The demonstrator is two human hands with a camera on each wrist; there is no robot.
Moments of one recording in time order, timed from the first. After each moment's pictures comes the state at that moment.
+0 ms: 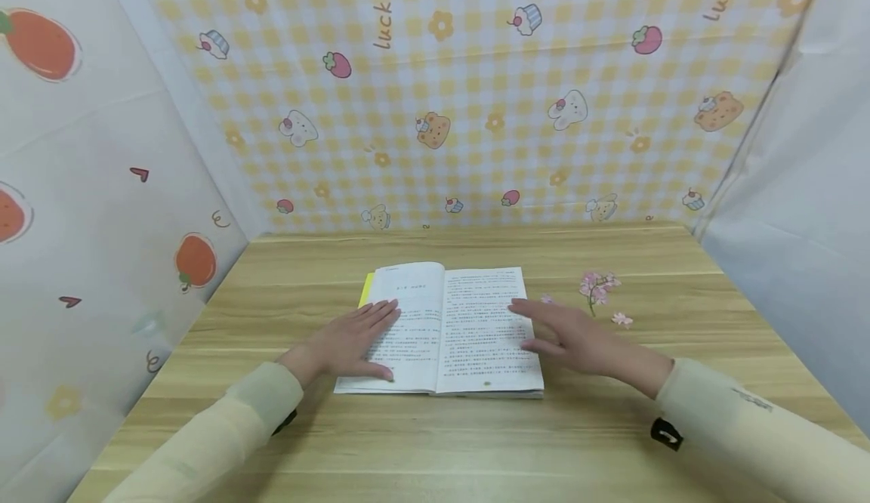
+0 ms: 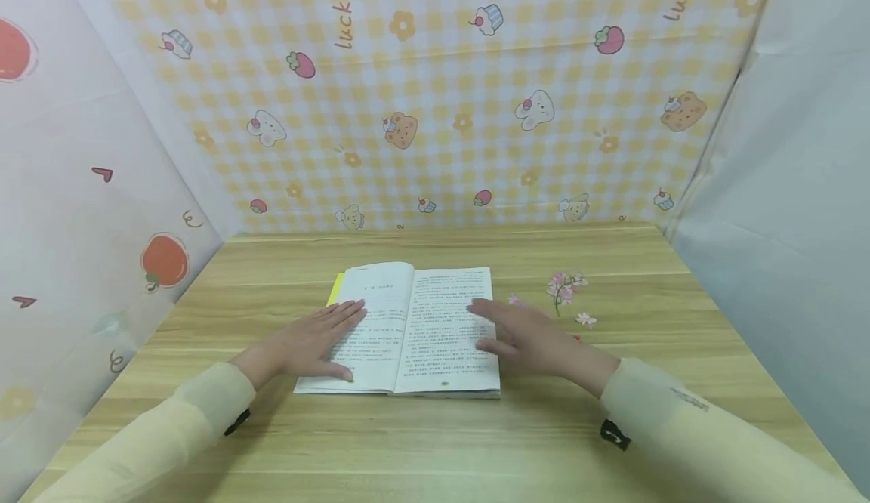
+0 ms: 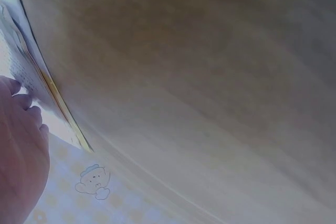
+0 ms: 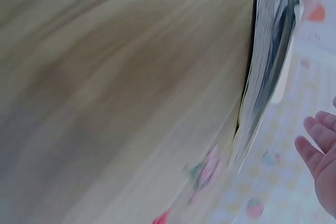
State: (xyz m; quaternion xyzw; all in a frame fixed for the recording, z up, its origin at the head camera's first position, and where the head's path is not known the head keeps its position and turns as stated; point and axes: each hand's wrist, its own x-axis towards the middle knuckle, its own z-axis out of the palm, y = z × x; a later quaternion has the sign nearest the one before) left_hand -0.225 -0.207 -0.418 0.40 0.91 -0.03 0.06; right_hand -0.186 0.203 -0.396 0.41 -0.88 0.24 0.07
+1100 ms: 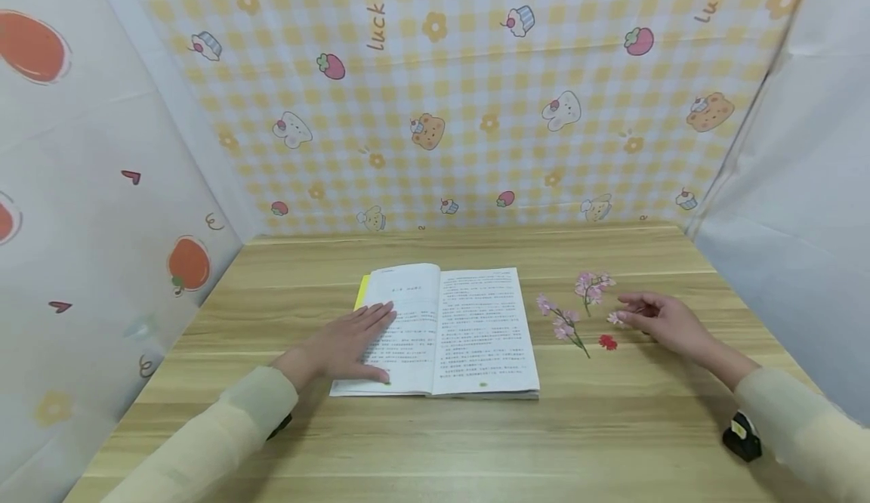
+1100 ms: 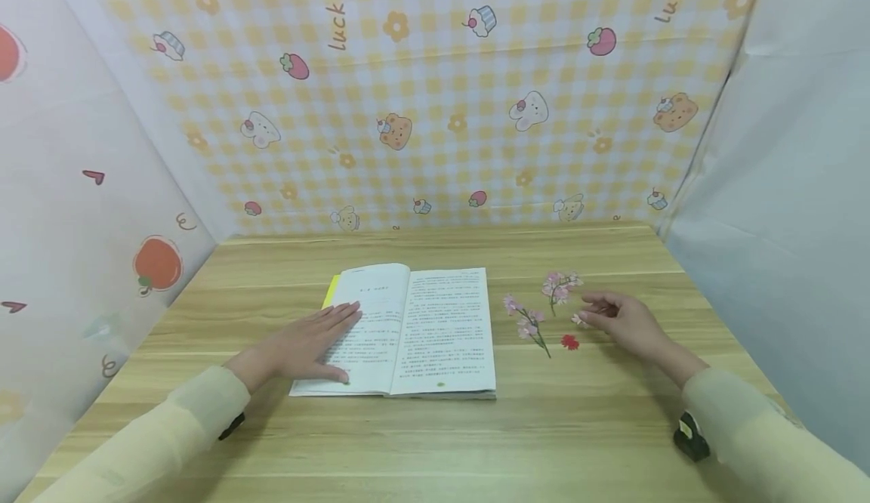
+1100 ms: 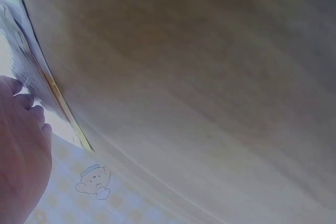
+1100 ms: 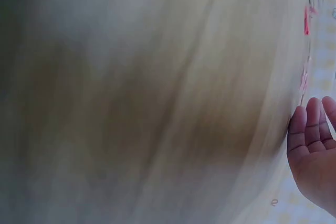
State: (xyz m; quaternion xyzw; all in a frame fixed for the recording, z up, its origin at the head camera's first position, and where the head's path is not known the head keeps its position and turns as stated) left_hand -0.225 -0.207 -0.418 0.40 0.91 -0.02 0.07; right_hand -0.194 0.344 -0.424 0.07 -0.92 0.38 0.01
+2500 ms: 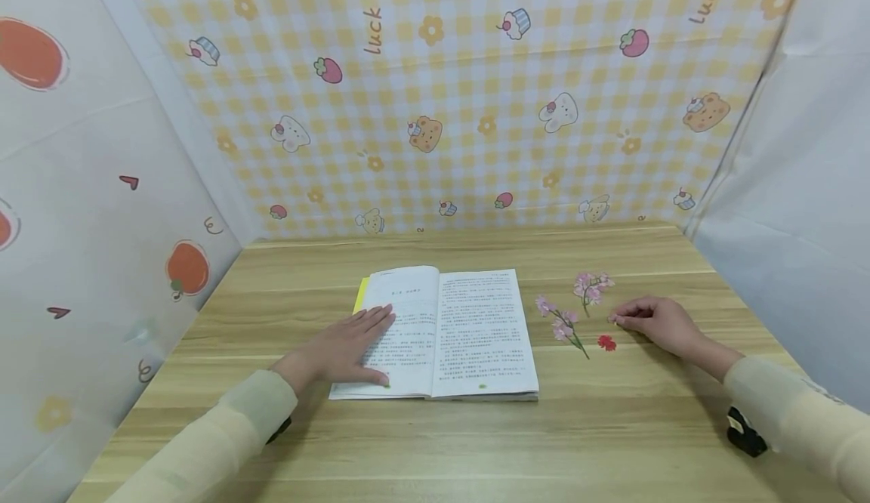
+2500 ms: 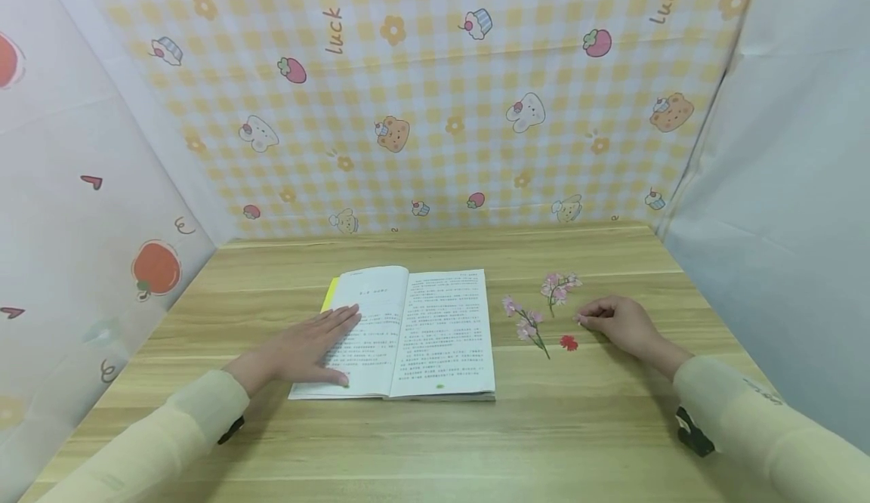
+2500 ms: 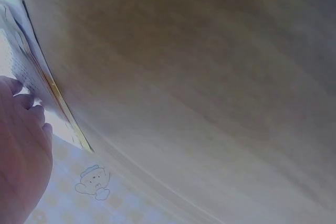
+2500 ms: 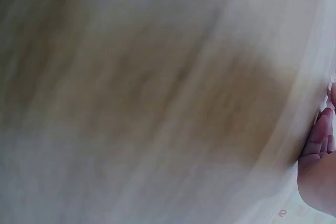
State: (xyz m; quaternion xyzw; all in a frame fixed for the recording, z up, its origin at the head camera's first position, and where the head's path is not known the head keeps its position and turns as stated) left_hand -0.226 -0.207 -0.423 0.39 0.92 -0.02 0.08; right_hand -0.203 0.344 -0.434 0.05 -0.93 0.35 0.01
